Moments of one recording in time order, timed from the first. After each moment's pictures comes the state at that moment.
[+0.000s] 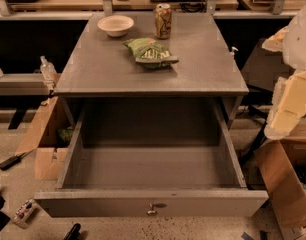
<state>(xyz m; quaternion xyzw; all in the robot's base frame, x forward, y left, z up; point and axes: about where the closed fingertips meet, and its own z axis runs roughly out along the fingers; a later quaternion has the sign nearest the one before) 0.438 -0.215 0.983 -0.60 0.78 -0.04 0.17</state>
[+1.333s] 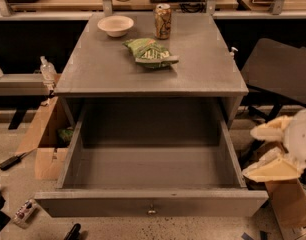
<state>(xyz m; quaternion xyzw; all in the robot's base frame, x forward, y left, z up) 0.388 -0.218 0.865 -0.53 0.80 0.06 0.27</state>
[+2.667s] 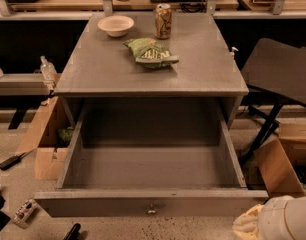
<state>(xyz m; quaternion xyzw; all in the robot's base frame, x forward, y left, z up) 0.303 -0.217 0.687 -0.48 0.85 0.10 0.19</state>
